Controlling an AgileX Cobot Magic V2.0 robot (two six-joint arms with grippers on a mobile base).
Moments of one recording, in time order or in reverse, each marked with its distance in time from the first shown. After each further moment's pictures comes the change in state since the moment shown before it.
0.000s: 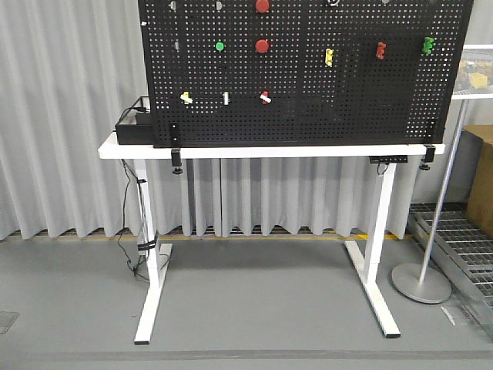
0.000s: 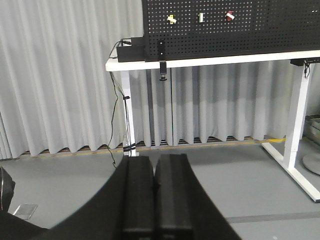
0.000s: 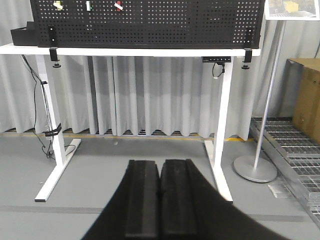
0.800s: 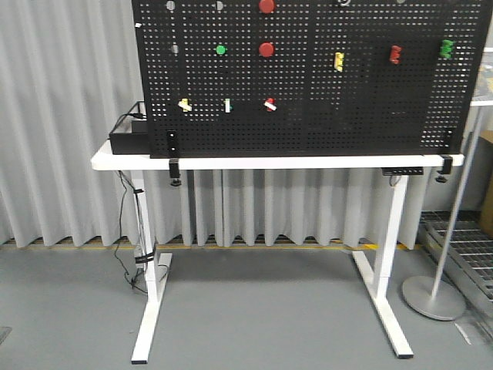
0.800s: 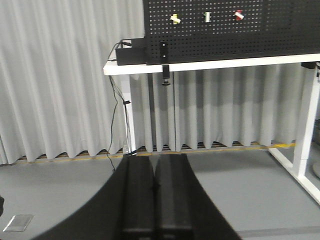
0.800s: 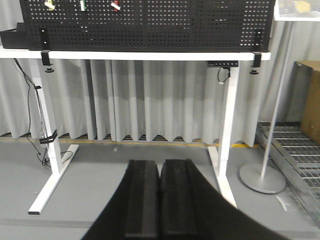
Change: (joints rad) left arm 0.000 0.000 0.000 0.000 0.000 0.000; right arm 0.000 0.000 0.000 0.000 0.000 0.000
